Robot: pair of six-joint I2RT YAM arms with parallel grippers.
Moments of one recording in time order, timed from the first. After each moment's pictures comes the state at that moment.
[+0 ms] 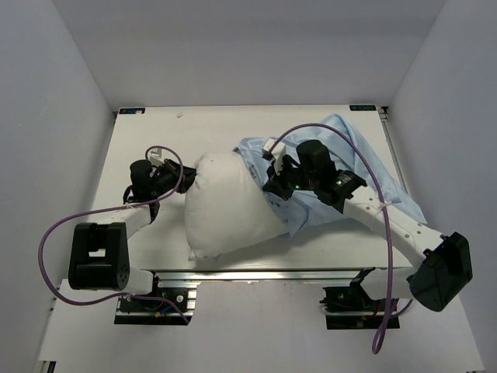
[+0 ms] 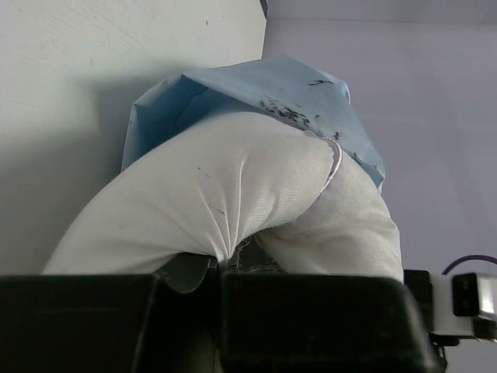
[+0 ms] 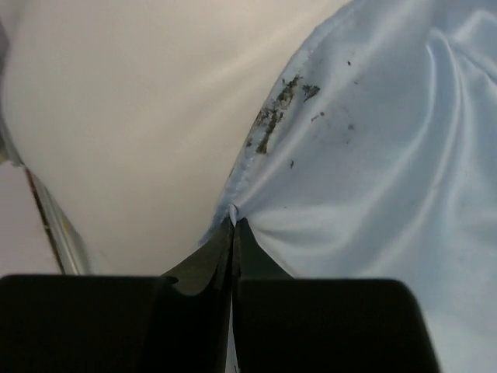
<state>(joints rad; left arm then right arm) -0.01 1.40 0.56 0.53 0.73 -1.25 0.68 1.26 1.04 -0.33 -0.41 -0.22</state>
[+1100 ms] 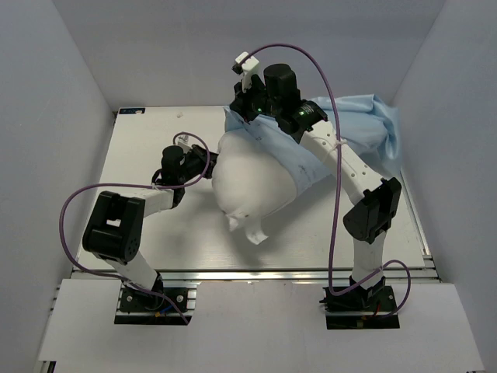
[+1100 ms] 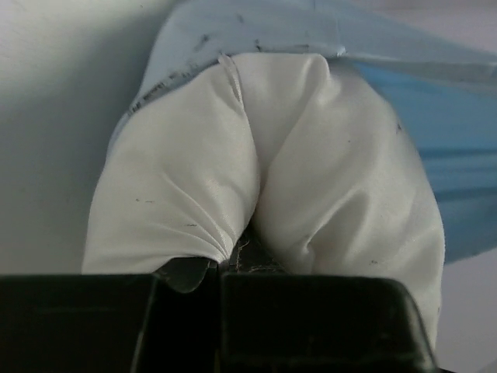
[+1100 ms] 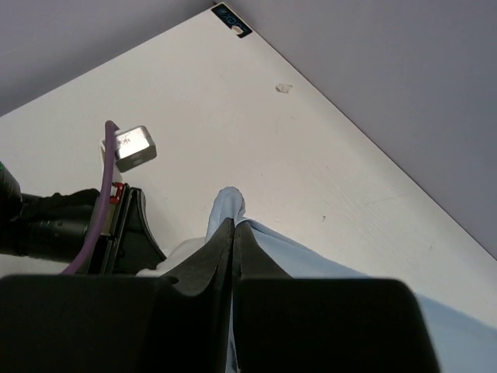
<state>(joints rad) -0.25 1.63 0.75 0.67 0.52 -1.30 0.68 1.94 2.11 -0.42 -0.28 -0.11</state>
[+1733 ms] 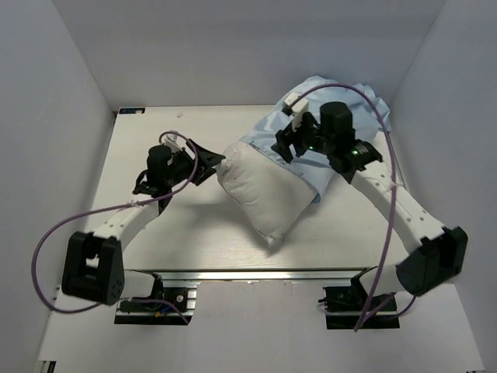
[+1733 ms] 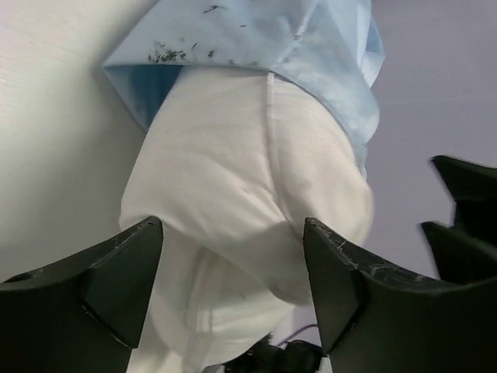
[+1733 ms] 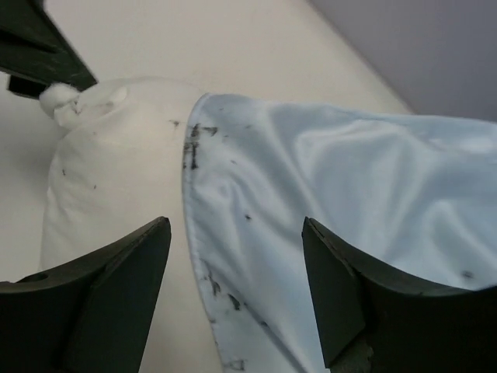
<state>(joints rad) -0.23 1.35 0.75 0.28 0.47 -1.07 0.52 1.42 1.37 -0.34 -0.37 -0.28</state>
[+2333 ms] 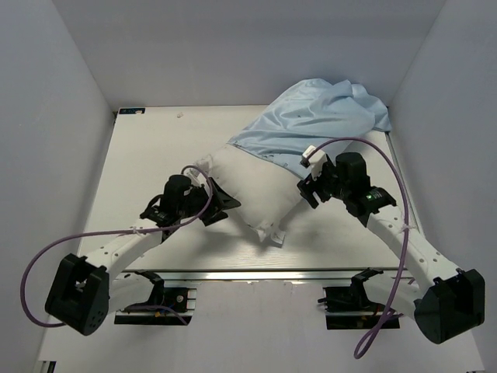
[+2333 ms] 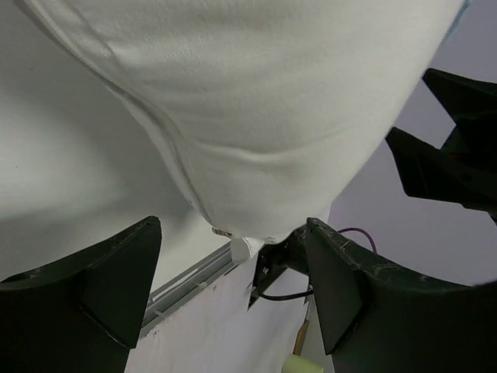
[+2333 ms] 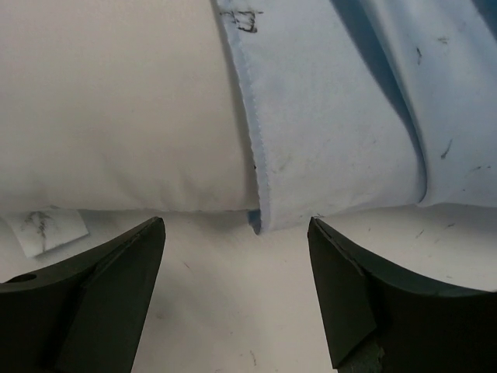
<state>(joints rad) -0.44 1.10 0.55 -0.01 0.43 -1.05 0.41 1.07 0.84 -0.36 -0.27 -0.44</state>
